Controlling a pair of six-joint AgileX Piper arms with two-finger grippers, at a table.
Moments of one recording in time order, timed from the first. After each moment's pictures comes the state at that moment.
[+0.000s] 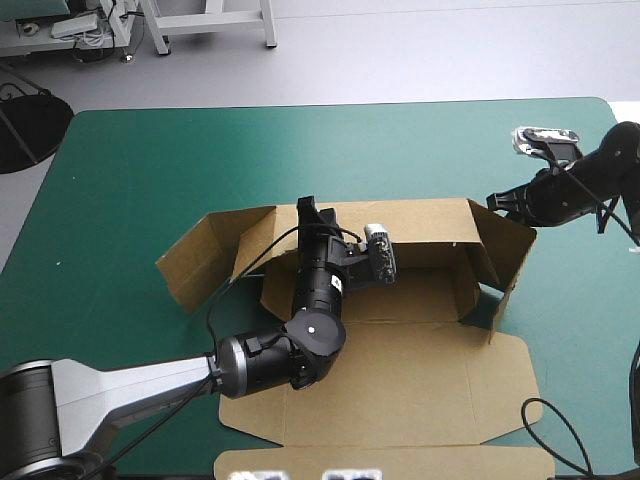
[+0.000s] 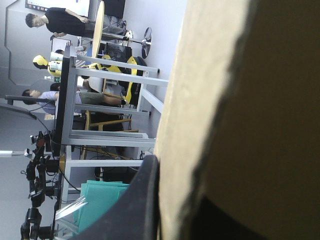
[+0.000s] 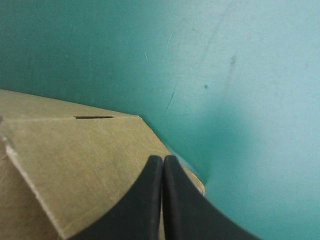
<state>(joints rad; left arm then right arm) -1.16 1.64 -1.15 1.50 0.96 -0.60 -0.12 1.57 -1.49 0.35 1.24 -0.30</state>
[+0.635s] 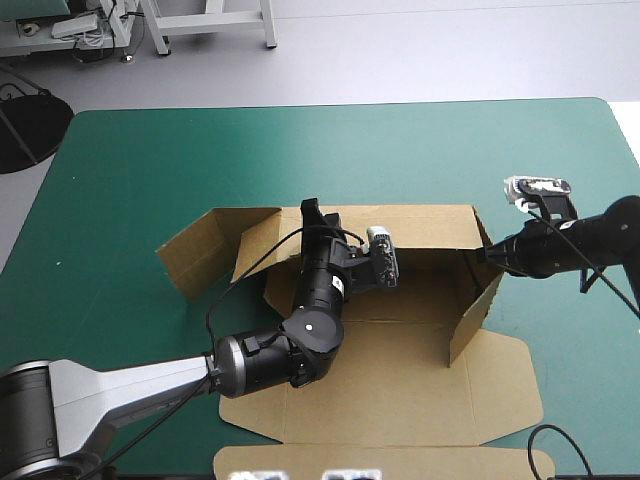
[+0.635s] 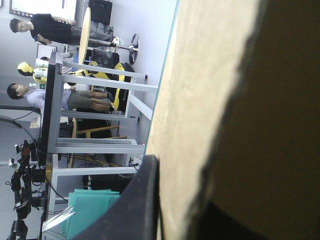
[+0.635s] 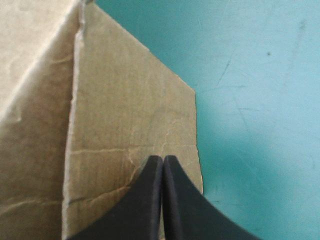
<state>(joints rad) -1.16 1.64 -1.15 1.45 0.90 -0.56 -0.12 1.31 -1.06 0.54 1.02 -0.48</state>
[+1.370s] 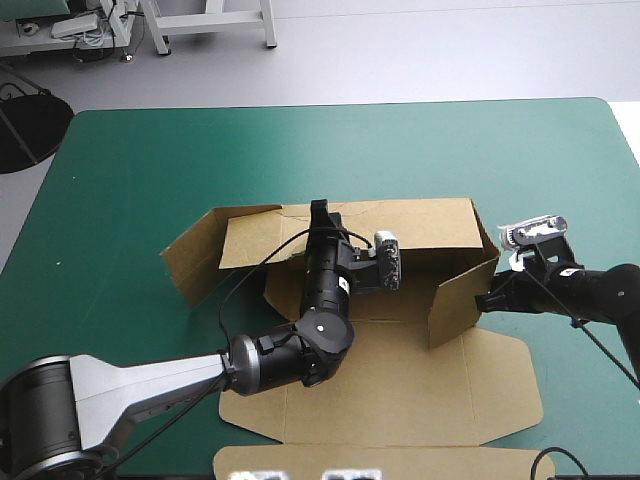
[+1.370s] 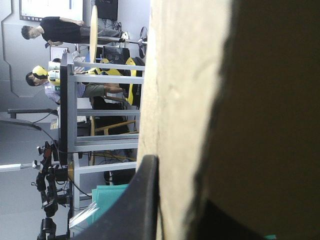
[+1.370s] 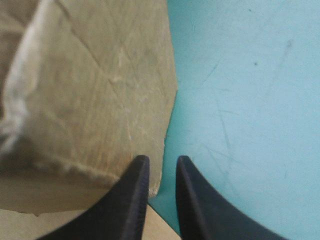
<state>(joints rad) -1.16 1.69 -1.16 1.46 0.94 -0.50 -0.12 1.14 -0.76 0.62 0.75 -0.81</state>
